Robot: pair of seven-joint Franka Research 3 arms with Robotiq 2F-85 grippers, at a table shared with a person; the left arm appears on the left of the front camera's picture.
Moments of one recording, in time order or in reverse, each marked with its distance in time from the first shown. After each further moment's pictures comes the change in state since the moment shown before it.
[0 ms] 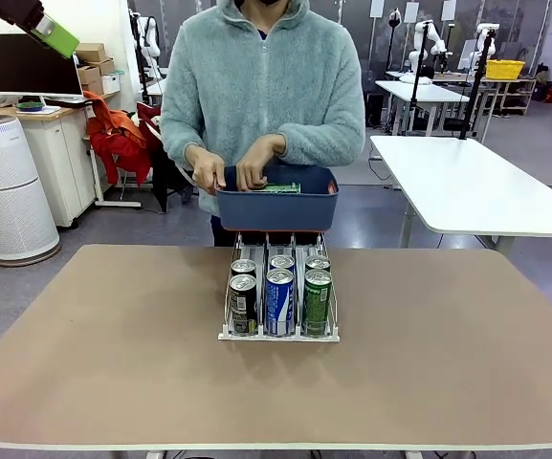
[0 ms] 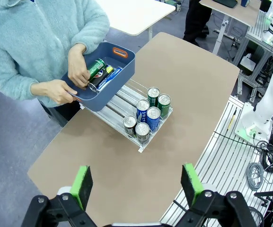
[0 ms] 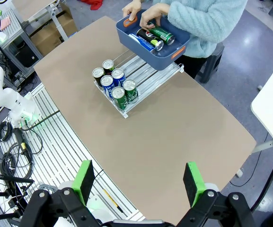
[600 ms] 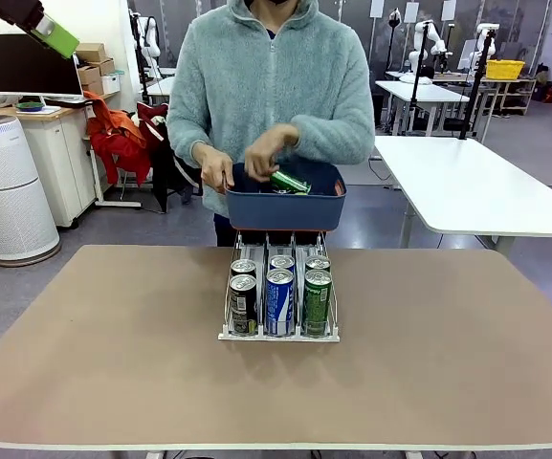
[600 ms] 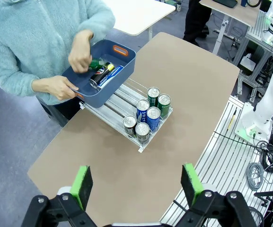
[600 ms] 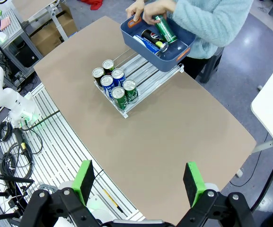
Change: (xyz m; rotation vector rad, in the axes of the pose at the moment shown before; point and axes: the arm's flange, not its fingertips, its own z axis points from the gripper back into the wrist) left arm 0.000 0.000 0.000 0.000 0.000 0.000; right arm 0.000 0.000 0.000 0.000 0.000 0.000
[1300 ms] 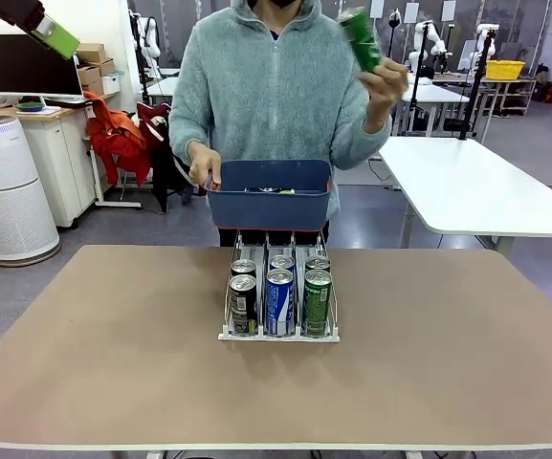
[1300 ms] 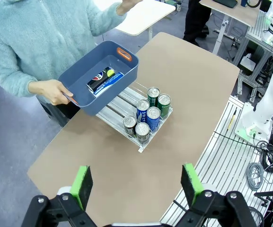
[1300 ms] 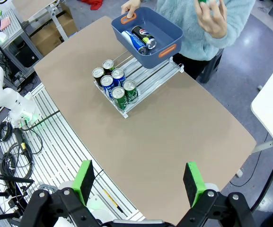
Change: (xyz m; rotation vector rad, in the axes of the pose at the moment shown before) left arm 0.000 0.000 0.000 0.000 0.000 0.000; right arm 0.000 0.000 0.000 0.000 0.000 0.000
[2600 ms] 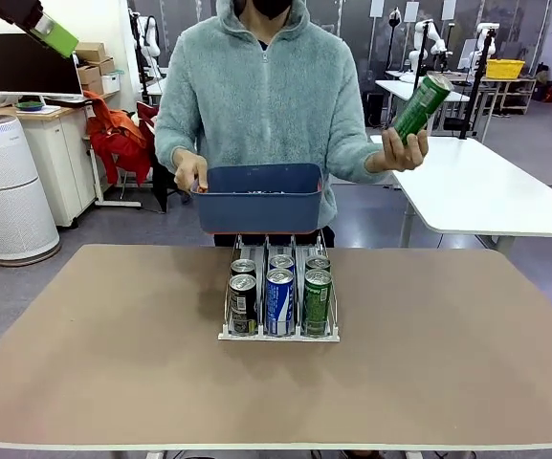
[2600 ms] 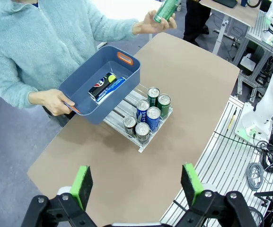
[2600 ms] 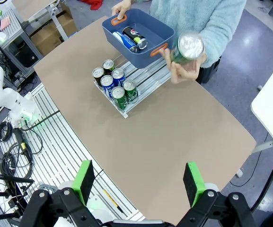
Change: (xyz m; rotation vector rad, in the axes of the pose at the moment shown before) left arm 0.000 0.000 0.000 0.000 0.000 0.000; right arm 0.000 0.000 0.000 0.000 0.000 0.000
